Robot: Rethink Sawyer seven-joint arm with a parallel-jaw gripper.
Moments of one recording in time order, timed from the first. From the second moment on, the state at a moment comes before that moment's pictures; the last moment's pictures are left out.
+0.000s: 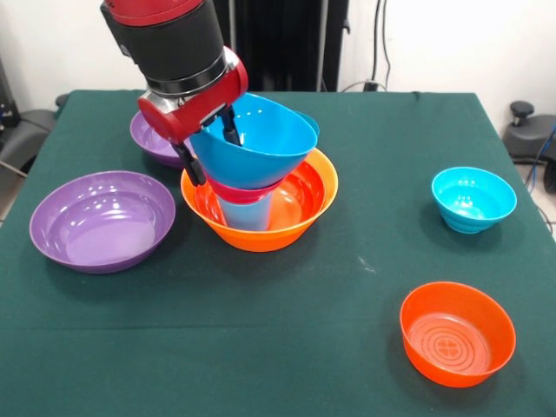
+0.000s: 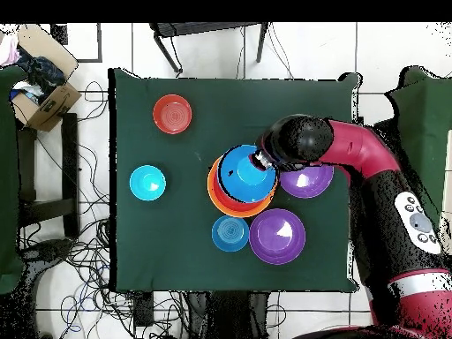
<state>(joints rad) -0.75 -0.57 0.57 1.45 -0.36 0.98 0.84</state>
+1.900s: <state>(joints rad) -0.74 -0.62 0.57 1.45 -0.33 1.08 0.84</state>
